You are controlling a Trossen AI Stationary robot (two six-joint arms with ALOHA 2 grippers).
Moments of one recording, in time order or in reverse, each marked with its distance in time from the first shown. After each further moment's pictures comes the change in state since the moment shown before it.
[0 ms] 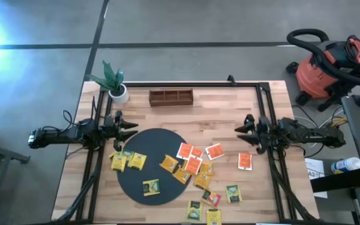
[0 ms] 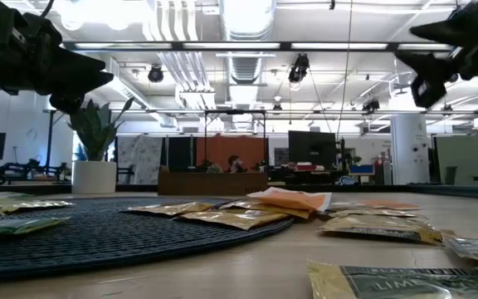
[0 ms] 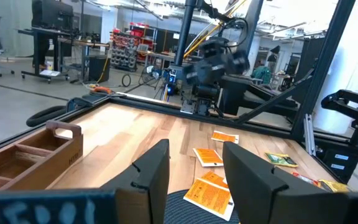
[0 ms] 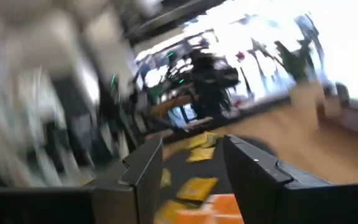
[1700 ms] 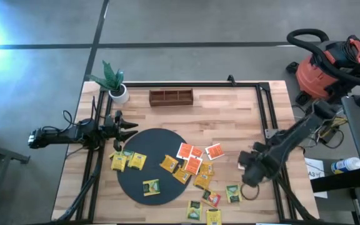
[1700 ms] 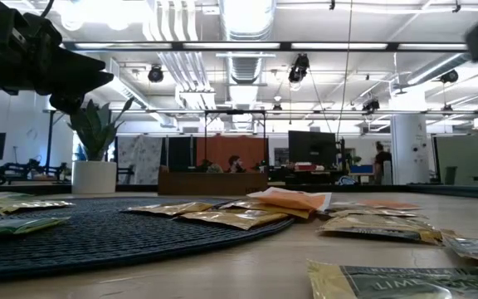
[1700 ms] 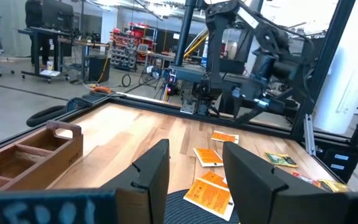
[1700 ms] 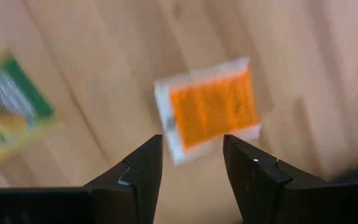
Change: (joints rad) left arm 0.000 0.002 0.000 0.000 0.000 0.000; right arm 0.744 1.379 0.869 -1.251 0.116 0.596
